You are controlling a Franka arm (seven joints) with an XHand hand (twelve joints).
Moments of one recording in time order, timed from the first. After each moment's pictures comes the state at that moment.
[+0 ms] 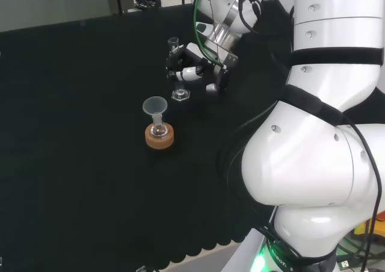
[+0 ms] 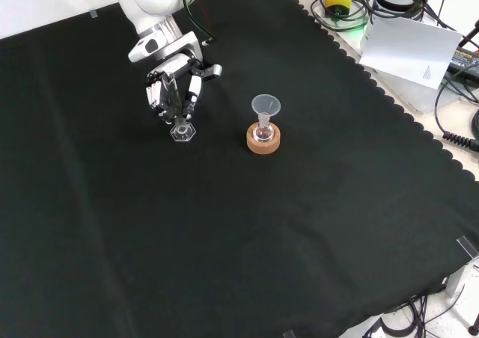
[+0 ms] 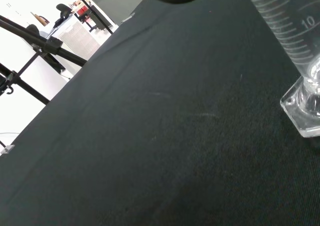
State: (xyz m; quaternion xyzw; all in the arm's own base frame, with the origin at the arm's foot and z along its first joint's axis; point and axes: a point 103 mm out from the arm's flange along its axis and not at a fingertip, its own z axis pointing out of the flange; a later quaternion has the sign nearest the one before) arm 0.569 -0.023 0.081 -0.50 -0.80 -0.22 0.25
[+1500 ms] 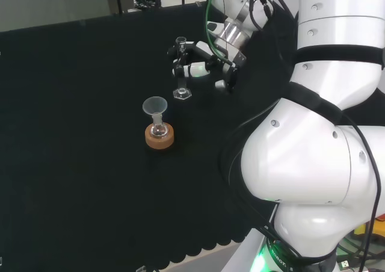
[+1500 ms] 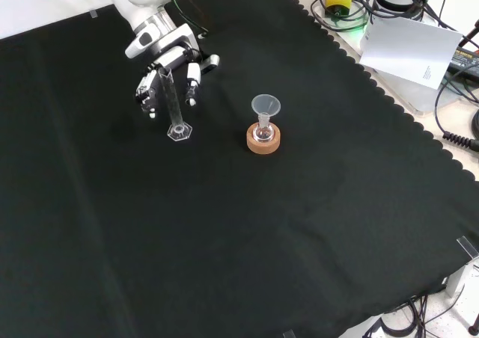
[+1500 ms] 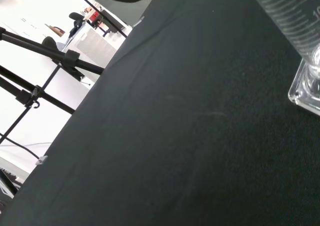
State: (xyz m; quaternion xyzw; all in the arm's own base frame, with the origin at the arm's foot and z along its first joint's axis) arm 0.561 -0.046 0.089 -0.49 -0.78 -0.24 0.31
